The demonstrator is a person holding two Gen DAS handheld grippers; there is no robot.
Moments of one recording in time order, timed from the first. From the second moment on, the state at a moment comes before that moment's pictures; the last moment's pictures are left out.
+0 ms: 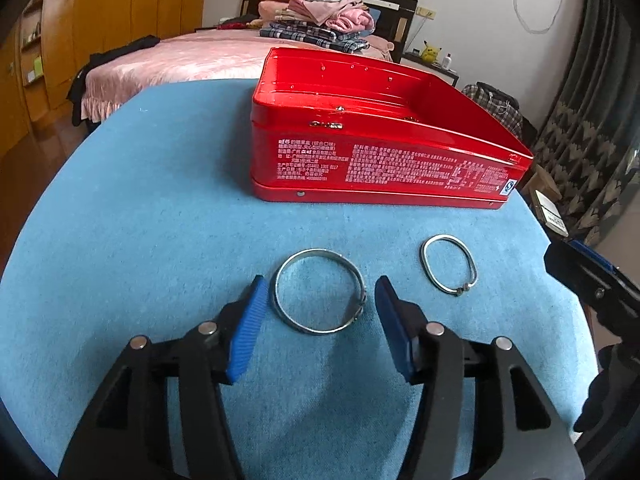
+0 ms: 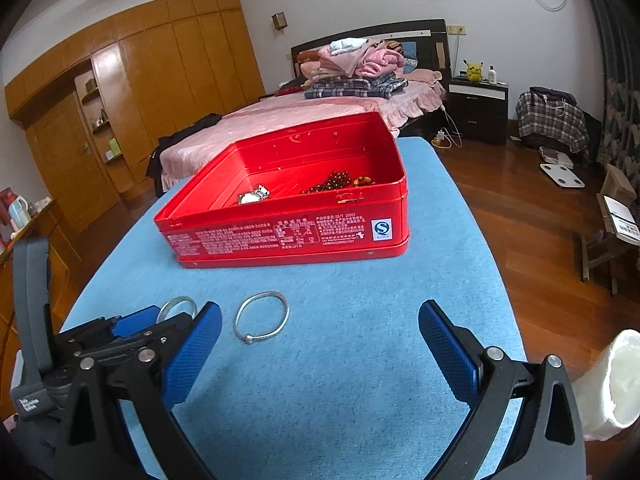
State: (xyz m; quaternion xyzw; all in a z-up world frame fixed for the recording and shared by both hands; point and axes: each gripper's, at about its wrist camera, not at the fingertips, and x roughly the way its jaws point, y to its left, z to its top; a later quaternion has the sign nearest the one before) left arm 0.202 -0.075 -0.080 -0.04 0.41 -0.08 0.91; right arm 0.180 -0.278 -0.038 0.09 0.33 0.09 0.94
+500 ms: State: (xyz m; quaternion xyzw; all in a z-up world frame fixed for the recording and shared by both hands) left arm 0.195 -0.051 -0.070 -0.07 0.39 -0.07 0.92; right arm 0.188 -0.242 -0.045 0.07 0.36 0.12 0.92
